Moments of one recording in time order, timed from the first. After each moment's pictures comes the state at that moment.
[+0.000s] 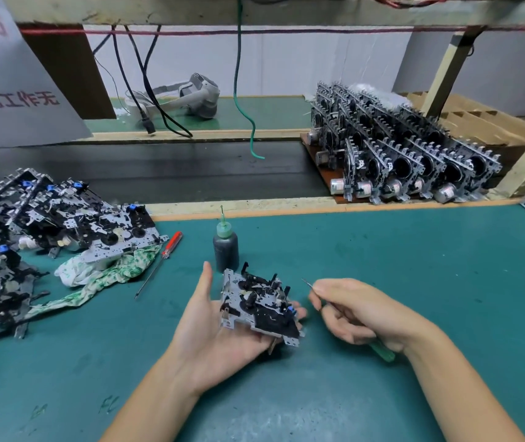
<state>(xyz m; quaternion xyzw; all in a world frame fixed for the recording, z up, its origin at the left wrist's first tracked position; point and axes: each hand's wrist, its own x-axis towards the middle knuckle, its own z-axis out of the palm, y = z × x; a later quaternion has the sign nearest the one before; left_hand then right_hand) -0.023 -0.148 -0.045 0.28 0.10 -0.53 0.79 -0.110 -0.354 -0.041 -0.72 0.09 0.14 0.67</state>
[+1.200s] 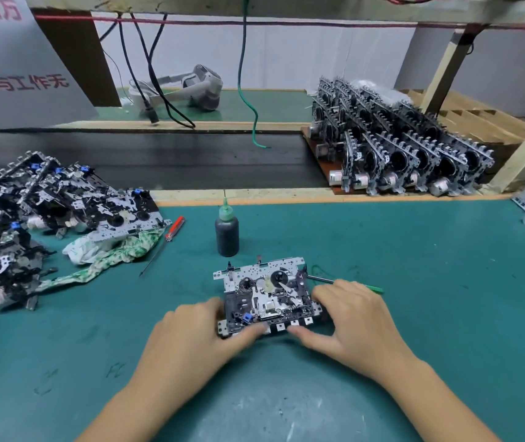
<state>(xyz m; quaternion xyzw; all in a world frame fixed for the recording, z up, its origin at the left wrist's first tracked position) -0.052 -0.106 -0.054 0.95 -0.26 -0.05 0.19 -0.143 -0.320 -0.066 -0.96 -0.01 -0.27 0.03</state>
